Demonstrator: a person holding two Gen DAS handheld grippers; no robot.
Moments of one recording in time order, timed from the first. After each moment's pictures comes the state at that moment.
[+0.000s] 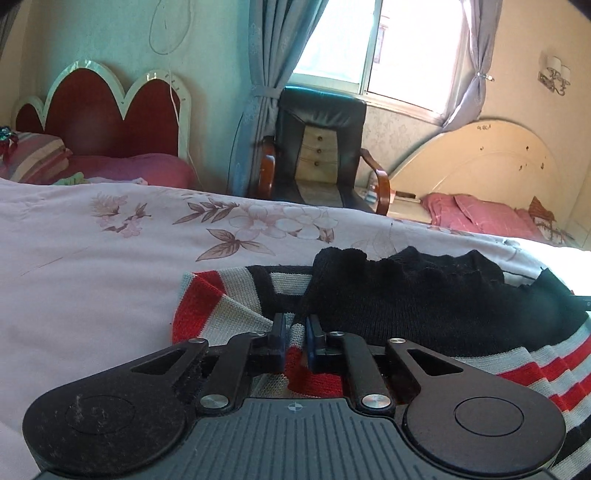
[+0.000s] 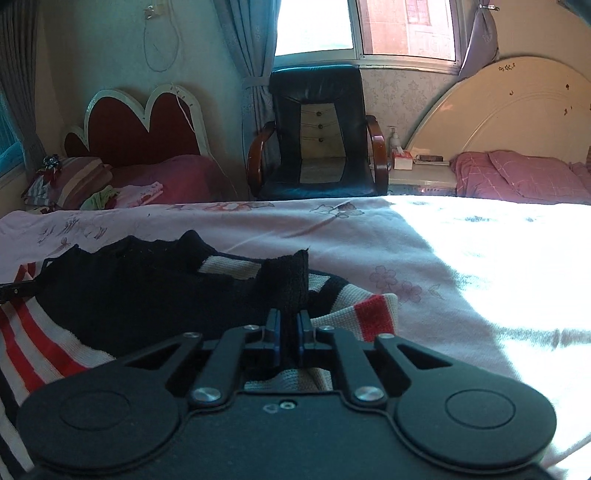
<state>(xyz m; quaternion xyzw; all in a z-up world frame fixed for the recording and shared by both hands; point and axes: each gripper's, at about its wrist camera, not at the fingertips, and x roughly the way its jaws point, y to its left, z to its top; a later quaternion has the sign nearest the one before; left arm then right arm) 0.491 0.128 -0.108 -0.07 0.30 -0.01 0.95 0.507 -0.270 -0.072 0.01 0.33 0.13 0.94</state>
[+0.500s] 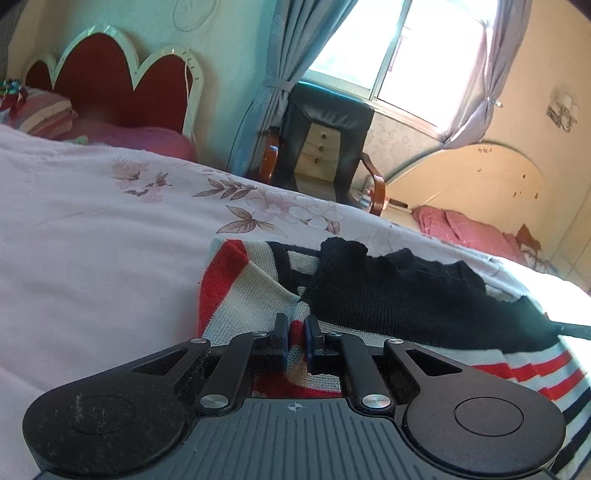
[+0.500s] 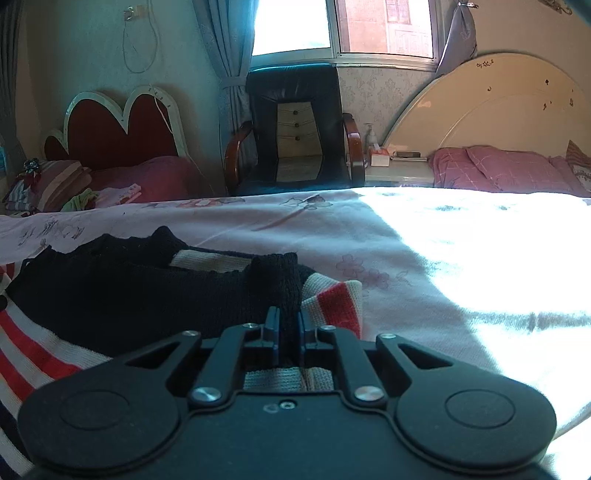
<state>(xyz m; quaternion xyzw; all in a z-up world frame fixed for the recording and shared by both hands) 0.465 0.158 -0.108 -0.15 0.31 -0.03 0.94 0.508 -0.285 -0.075 0.01 0.34 0.11 0.94</state>
